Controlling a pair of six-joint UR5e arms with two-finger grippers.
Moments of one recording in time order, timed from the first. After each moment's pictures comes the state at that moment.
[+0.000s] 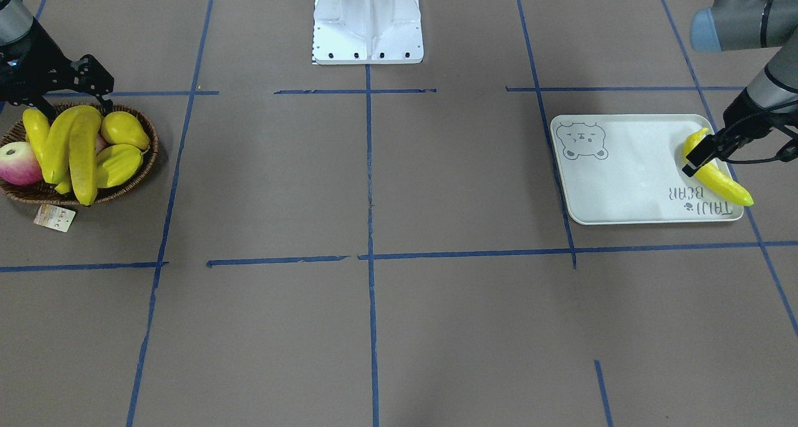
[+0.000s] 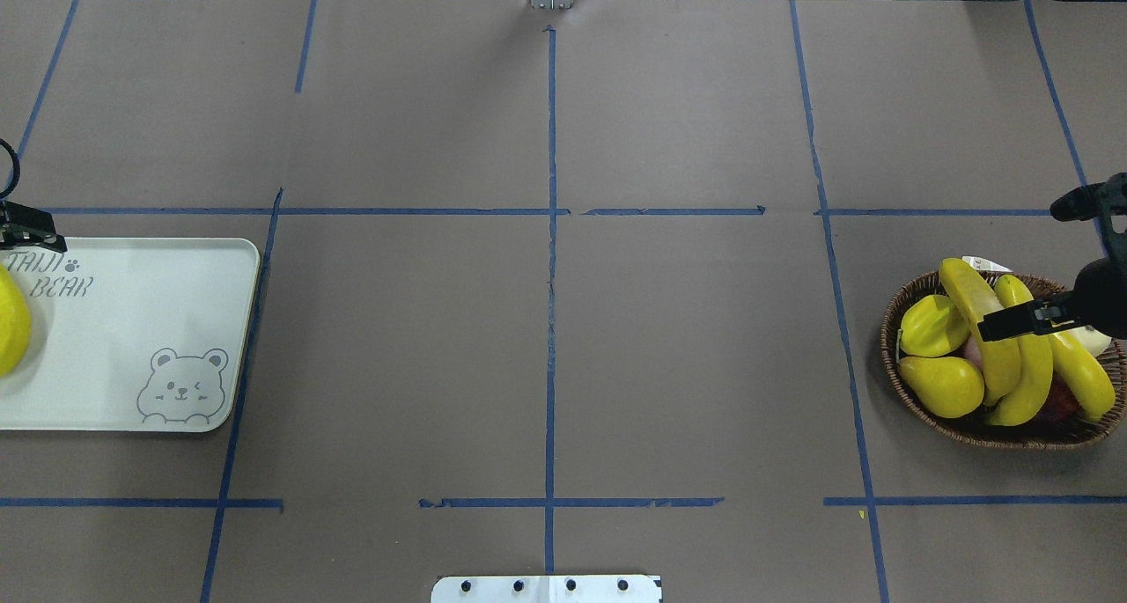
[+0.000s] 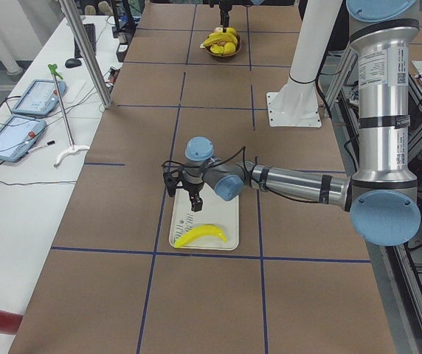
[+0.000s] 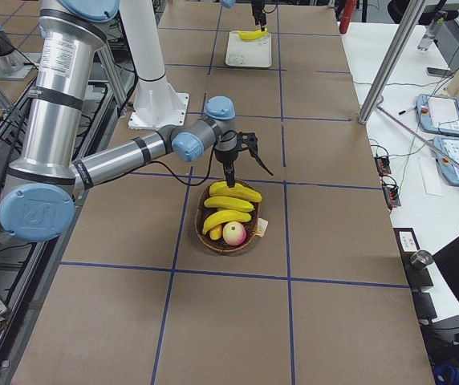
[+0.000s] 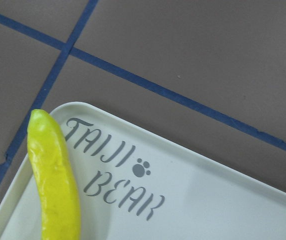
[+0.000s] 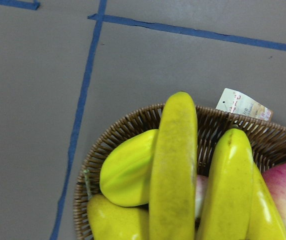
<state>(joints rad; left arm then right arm) -1.09 -1.46 -1.75 -2.14 -2.16 -1.15 0.89 -1.85 2.15 -1.23 2.06 0.73</state>
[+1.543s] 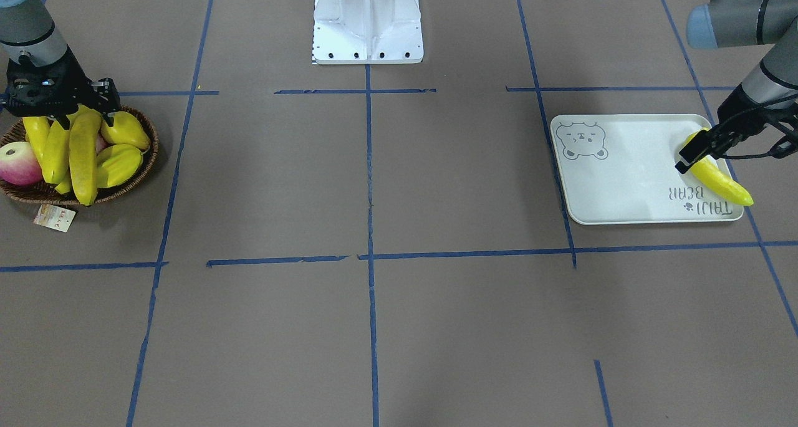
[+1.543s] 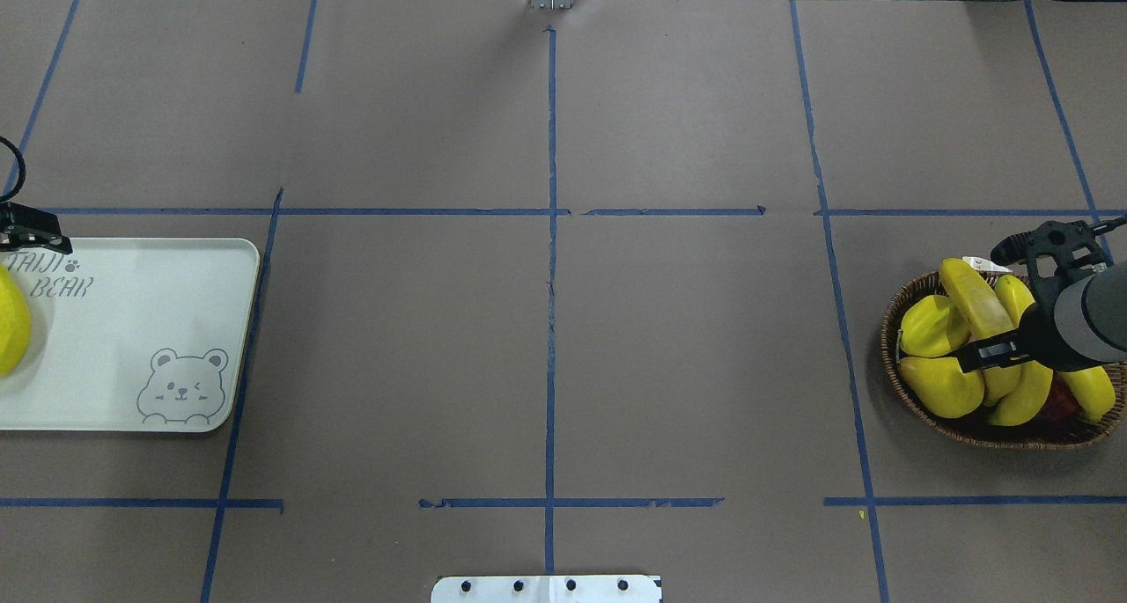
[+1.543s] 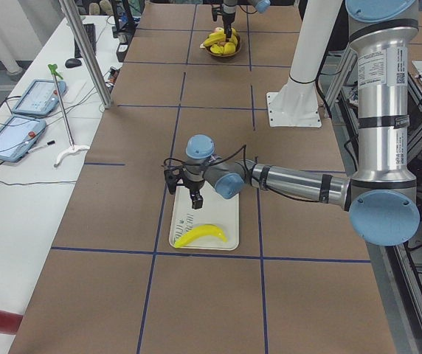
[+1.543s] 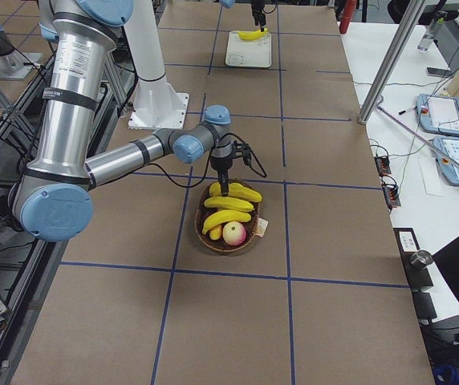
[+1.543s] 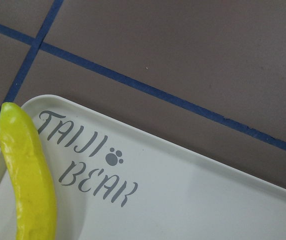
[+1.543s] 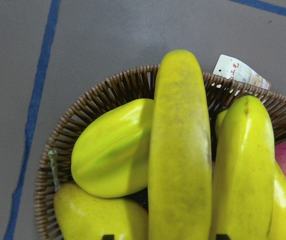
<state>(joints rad) -1.08 -1.46 -1.75 -2.14 -2.16 -1.15 0.73 -1.80 2.13 -1.38 1.90 0.78</state>
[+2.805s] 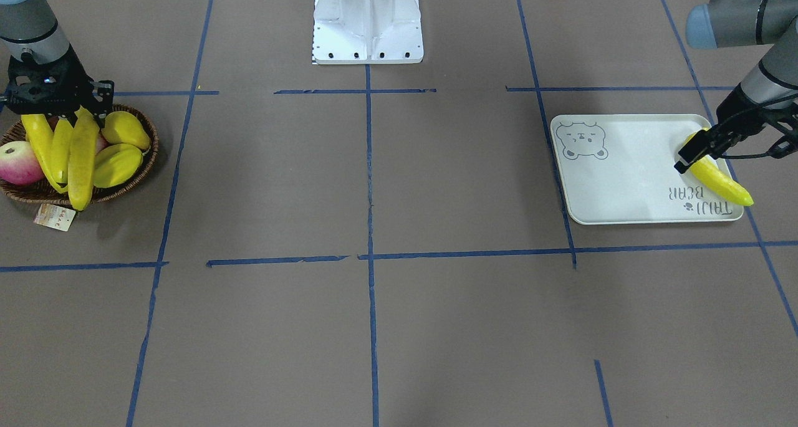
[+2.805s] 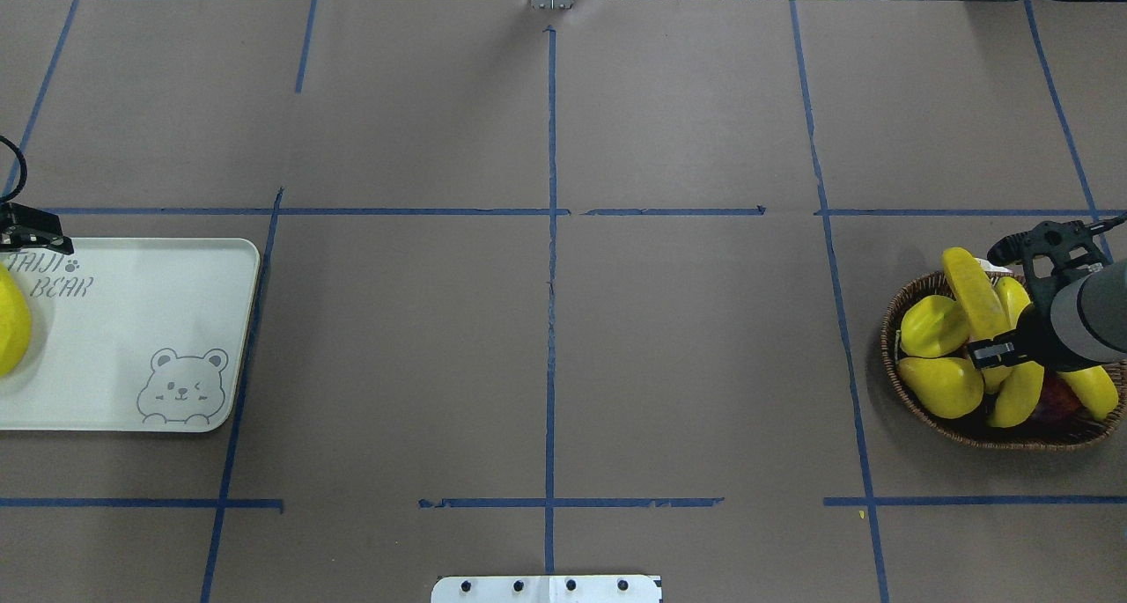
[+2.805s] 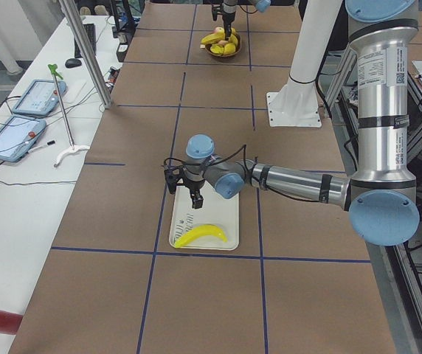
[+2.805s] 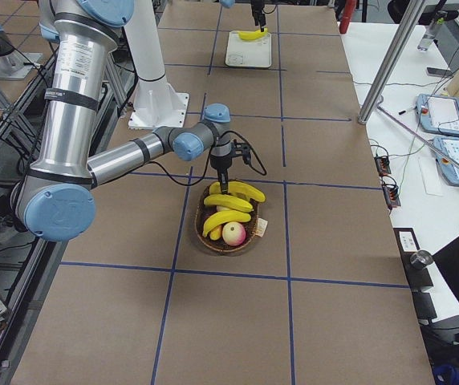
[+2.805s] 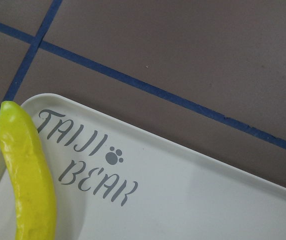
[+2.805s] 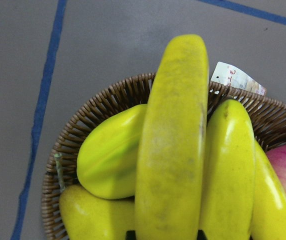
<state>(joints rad) -1.08 -1.47 -1.75 -2.14 -2.16 -1.15 0.74 -1.80 2.16 -1.40 1.90 0.78</state>
